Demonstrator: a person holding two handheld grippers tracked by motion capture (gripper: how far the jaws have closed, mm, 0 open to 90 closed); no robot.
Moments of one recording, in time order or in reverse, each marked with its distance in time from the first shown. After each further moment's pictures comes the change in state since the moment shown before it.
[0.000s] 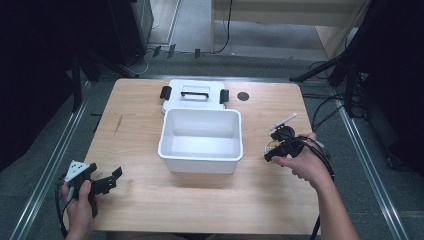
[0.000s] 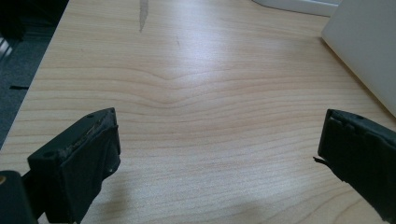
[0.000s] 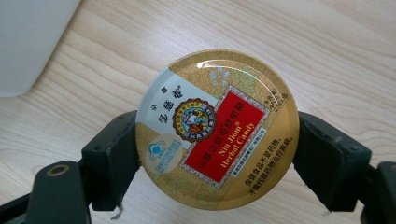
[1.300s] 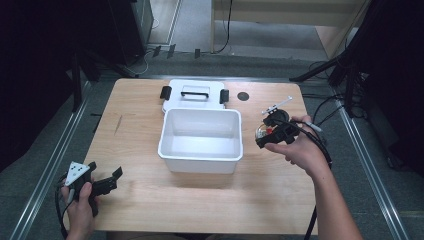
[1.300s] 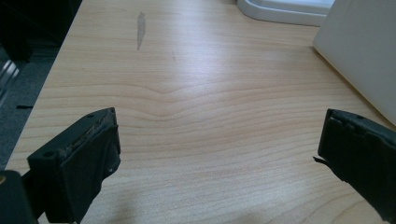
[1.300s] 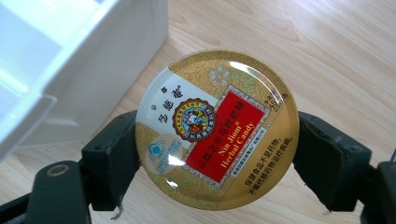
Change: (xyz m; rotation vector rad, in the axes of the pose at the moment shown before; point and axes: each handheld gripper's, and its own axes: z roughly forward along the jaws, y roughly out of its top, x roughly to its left) left arm -0.004 -0.002 -0.003 -0.059 0.004 0.046; right arm 0.022 0.036 -0.048 -0.148 -0.002 -0.106
